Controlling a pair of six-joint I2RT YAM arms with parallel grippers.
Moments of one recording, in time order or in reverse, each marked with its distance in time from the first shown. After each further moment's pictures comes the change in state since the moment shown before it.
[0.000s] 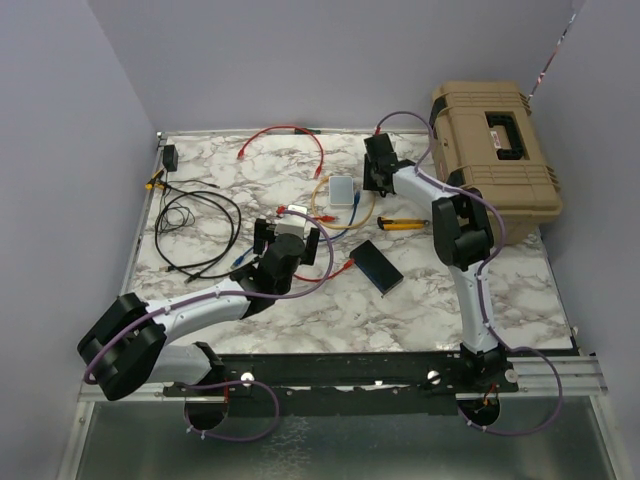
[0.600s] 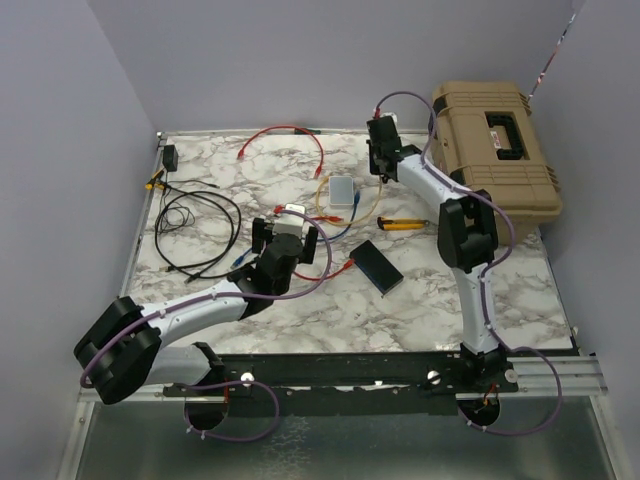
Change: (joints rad) left arm 0.000 -0.023 0.000 -0.004 -0.011 0.004; right arm 0.001 -0.006 0.144 -0.087 0.062 -0.113
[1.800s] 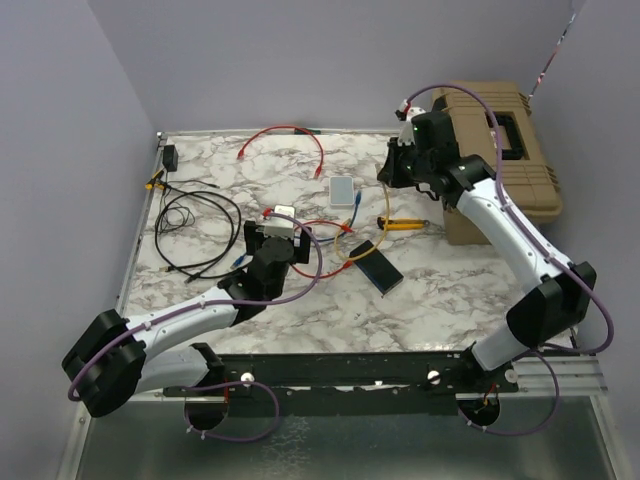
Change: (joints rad) left arm 0.000 -0.099 -0.042 0.008 -0.014 -0.027; right arm 0.047 -0.727 -0.391 -0.223 -0.361 0.037
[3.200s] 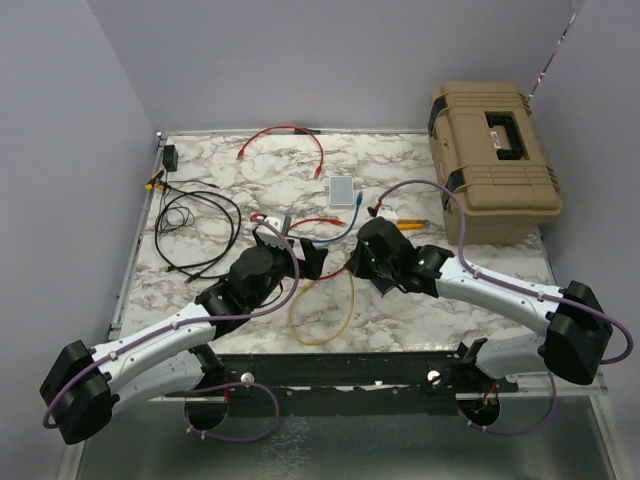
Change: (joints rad) left arm -0.011 -0.216 -0.036 -0.036 0.414 -0.226; right arm 0.451 -0.273 -0.644 0.268 0.229 0.525
